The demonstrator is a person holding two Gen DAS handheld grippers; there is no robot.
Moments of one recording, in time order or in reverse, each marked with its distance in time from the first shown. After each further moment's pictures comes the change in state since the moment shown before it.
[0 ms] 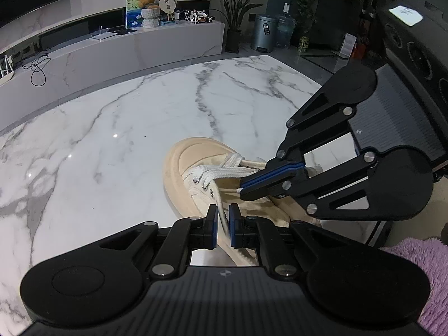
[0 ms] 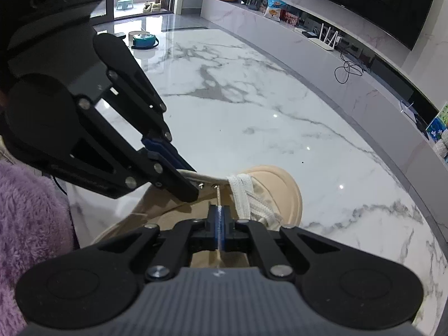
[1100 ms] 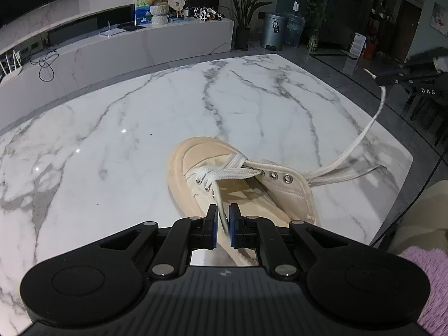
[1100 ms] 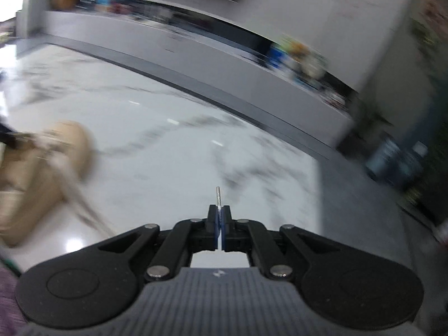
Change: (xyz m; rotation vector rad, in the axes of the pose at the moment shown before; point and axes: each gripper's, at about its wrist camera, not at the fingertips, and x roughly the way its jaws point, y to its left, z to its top) left arm 0.001 0.001 0.001 -0.011 0.011 0.044; right arm -0.154 -0.096 -0.106 0.355 0.048 -0.523
